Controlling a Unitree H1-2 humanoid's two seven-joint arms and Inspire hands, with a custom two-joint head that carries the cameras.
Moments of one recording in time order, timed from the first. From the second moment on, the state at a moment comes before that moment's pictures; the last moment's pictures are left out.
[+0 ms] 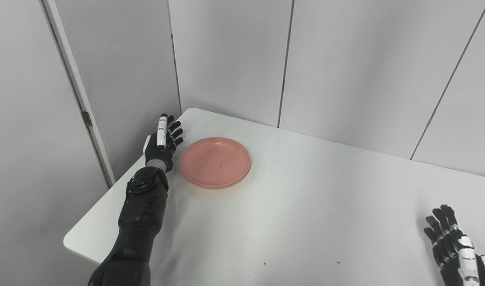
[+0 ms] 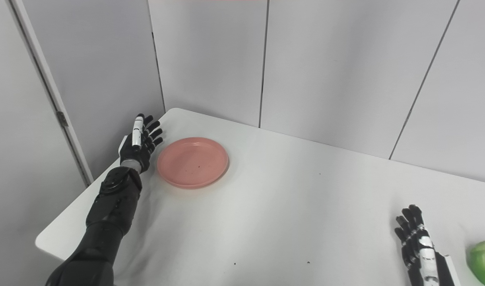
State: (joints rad) left arm -0.59 0.35 0.44 0.70 -0.35 0.05 0.04; right arm -0.18 -0.16 -0.04 0.15 0.26 -0.15 0.30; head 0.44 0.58
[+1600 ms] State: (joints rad) left arm -0.49 0.24 0.37 0.62 -0.39 -0.05 -0.07; right arm -0.16 -0.15 -0.04 0.10 0.24 -0.12 0.29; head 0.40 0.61
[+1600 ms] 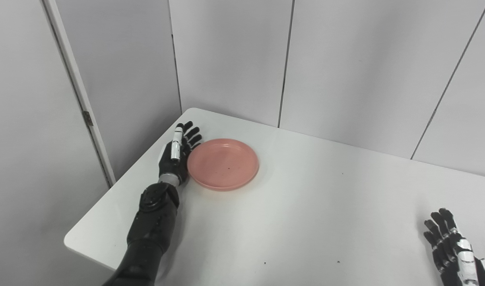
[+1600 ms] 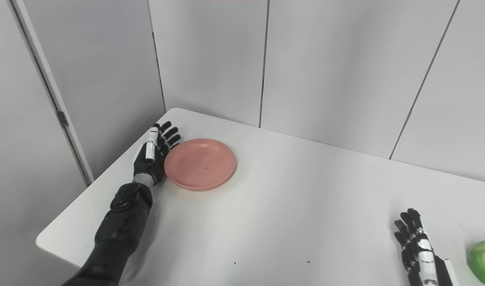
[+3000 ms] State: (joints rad) left arm -0.42 0.04 0.22 0.40 -0.41 0.07 -0.13; right arm -0.10 -0.10 0.00 0.00 0.19 -0.01 0.20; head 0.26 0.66
